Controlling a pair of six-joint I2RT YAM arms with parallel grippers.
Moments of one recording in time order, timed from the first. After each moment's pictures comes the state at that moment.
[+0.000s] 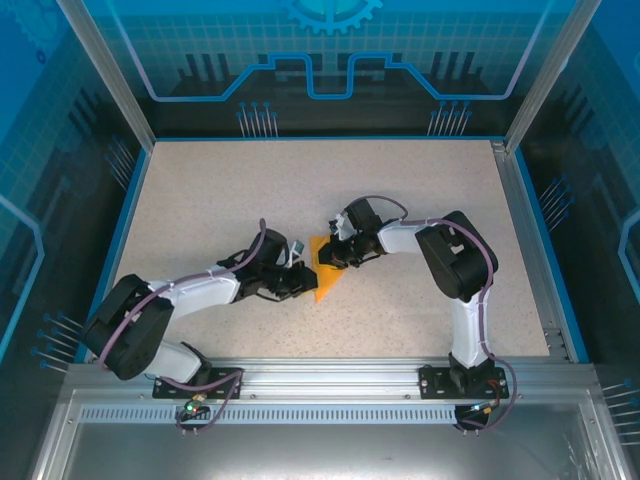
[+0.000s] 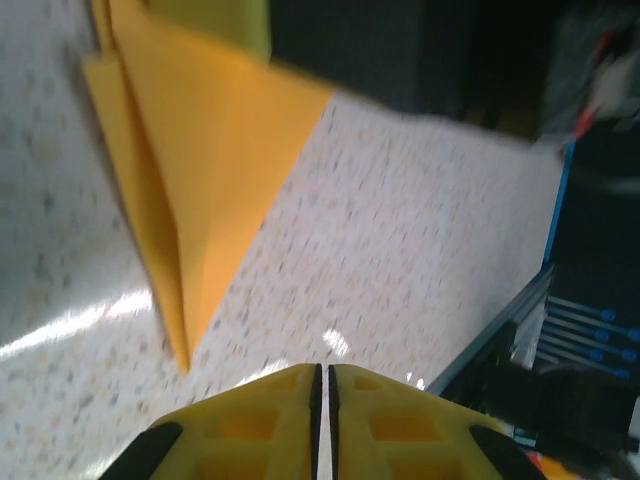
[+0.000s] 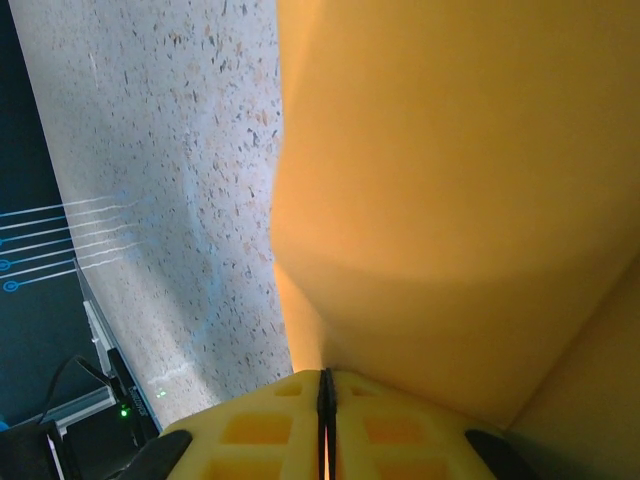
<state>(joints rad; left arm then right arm) -0.56 1.44 0.64 -0.03 0.53 -0.93 0.54 2.05 1.13 -0.13 -0.71 0.67</state>
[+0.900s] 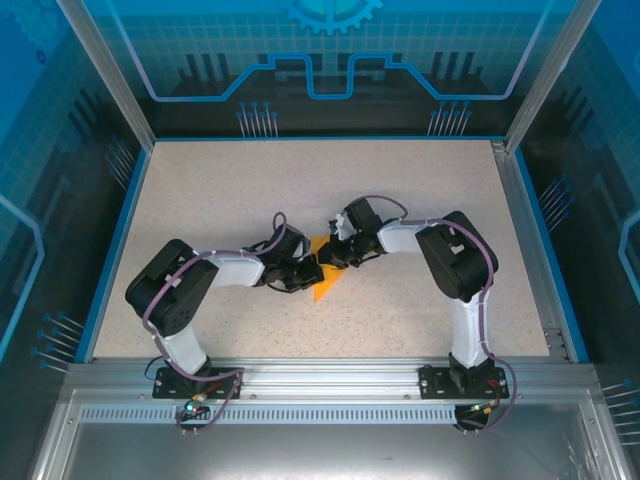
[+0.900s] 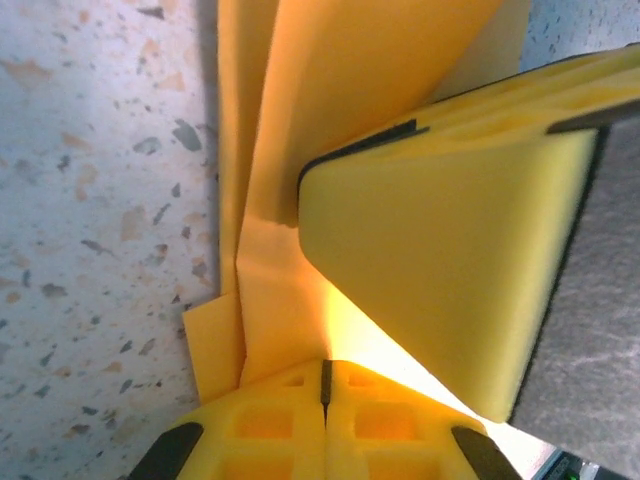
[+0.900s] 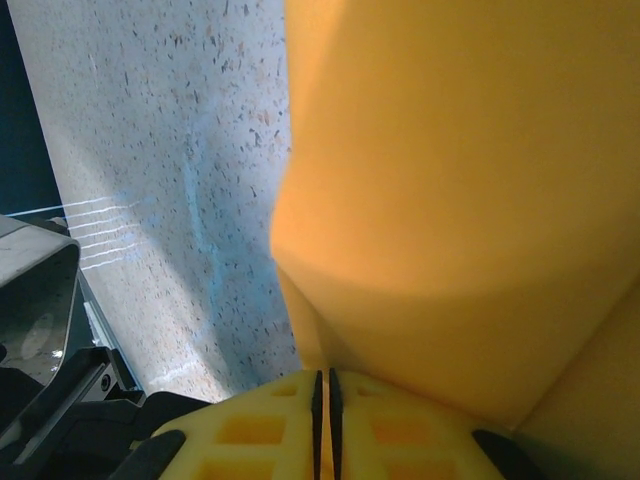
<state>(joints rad) -0.56 1.74 0.76 0.01 0.42 -0.93 0.54 2.04 1.14 -0.15 -0.70 0.67</state>
